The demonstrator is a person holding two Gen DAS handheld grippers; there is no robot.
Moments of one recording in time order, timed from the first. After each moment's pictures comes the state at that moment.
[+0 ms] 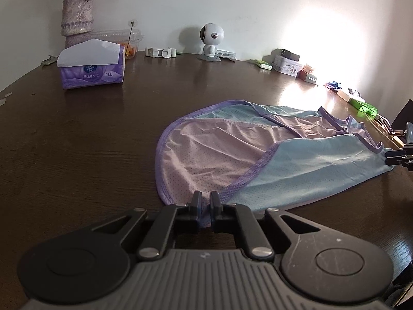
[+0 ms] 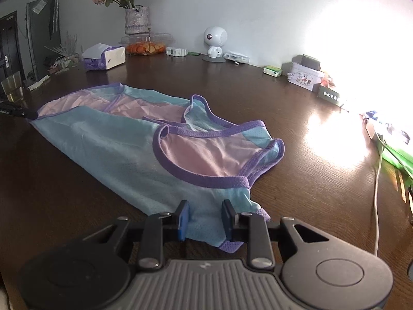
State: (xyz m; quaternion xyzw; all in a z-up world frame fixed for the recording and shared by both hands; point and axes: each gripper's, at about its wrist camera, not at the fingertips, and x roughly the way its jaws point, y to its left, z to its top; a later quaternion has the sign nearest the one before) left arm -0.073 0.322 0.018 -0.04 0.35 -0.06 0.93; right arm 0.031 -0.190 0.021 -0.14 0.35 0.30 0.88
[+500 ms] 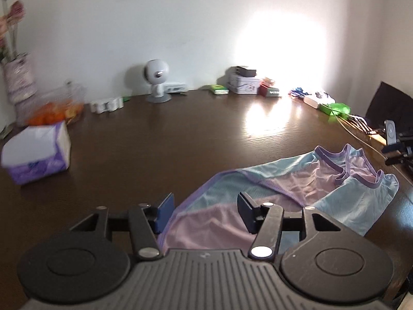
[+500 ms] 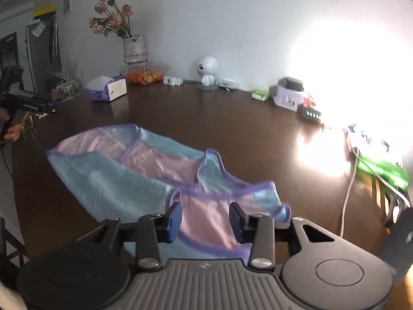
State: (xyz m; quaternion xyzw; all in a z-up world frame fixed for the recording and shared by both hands) left arm 0.036 0.252 0.090 0.05 0.32 -0.16 0.93; right arm 0.018 -0.214 0.078 -0.11 0.31 0.31 0.89
